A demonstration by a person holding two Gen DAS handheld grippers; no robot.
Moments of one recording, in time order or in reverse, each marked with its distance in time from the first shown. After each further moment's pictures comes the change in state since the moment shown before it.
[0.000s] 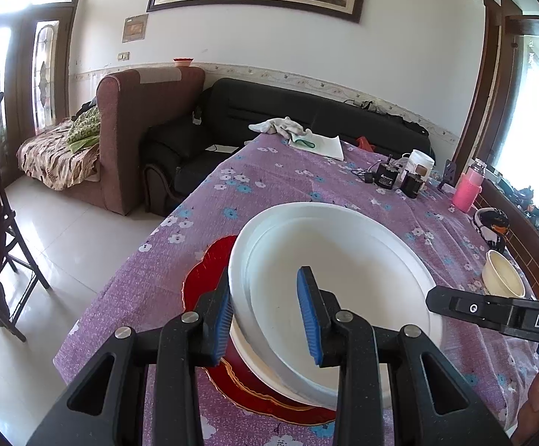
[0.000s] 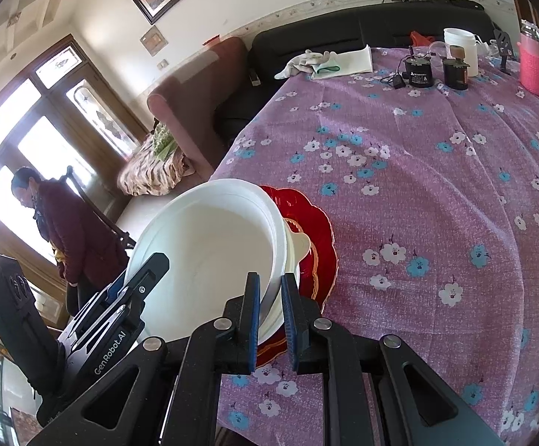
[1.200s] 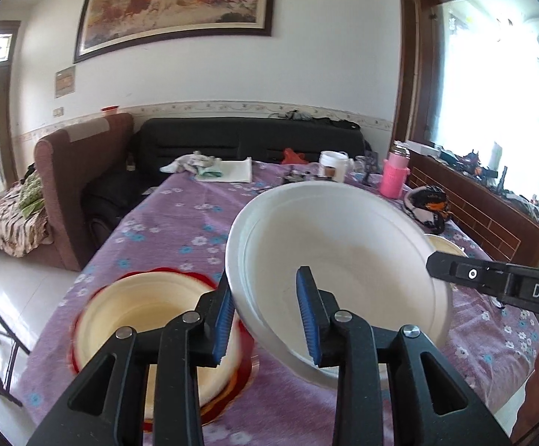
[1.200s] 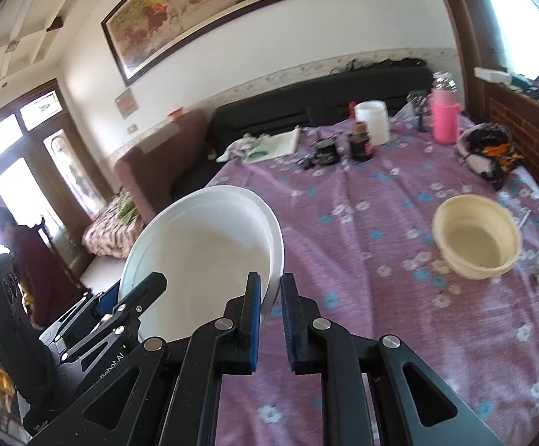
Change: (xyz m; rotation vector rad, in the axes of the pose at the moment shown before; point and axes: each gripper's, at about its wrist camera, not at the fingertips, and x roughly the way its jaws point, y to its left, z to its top) left arm -0.030 -0.131 0.003 0.216 -0.090 -0.155; right arm -0.128 -0.072 -0.012 0.011 -0.280 -0.148
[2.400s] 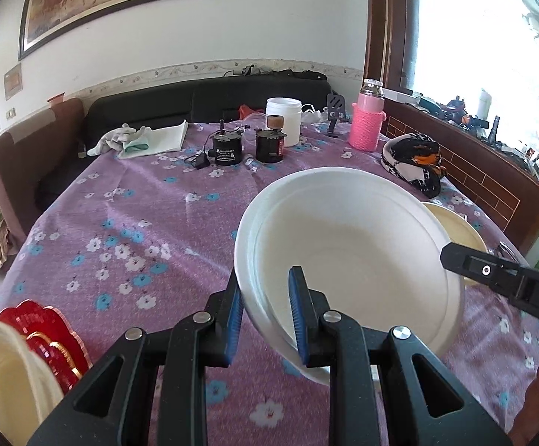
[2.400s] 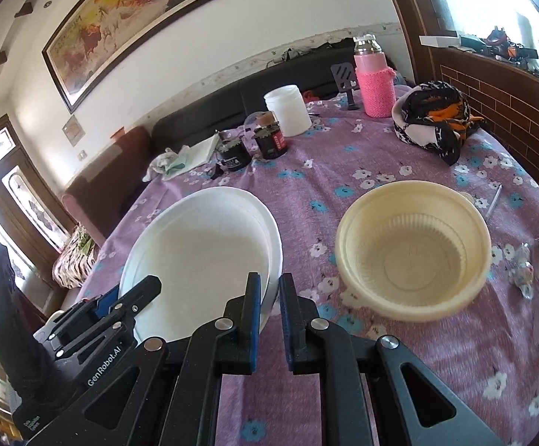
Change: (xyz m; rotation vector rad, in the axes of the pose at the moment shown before) left arm 0.149 -0.106 0.010 0.120 0.164 -0.092; right arm 0.045 -0.144 0.021 0.155 -0.022 -0.143
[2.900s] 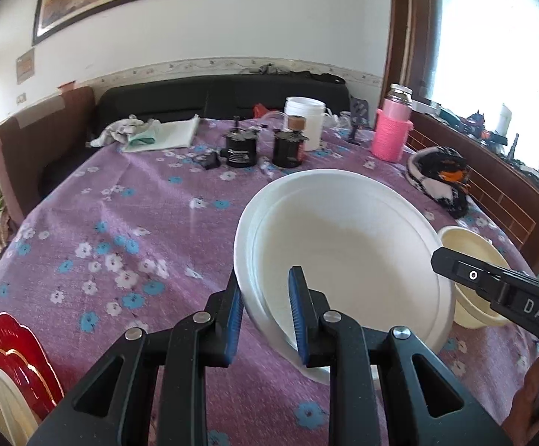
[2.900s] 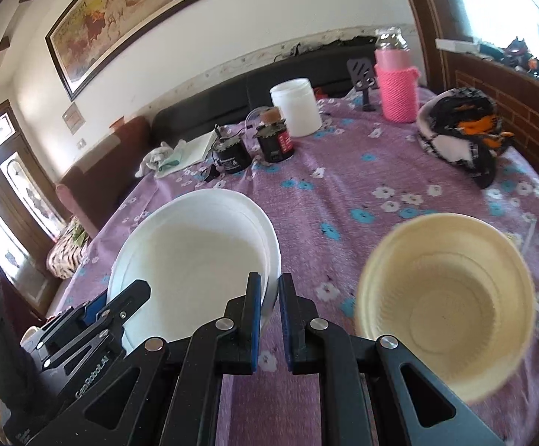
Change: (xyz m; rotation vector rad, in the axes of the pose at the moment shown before) left arm 0.048 0.012 0.018 -0.068 0.000 0.014; right arm 0.056 -0.001 0.026 -0.049 0.013 -0.017
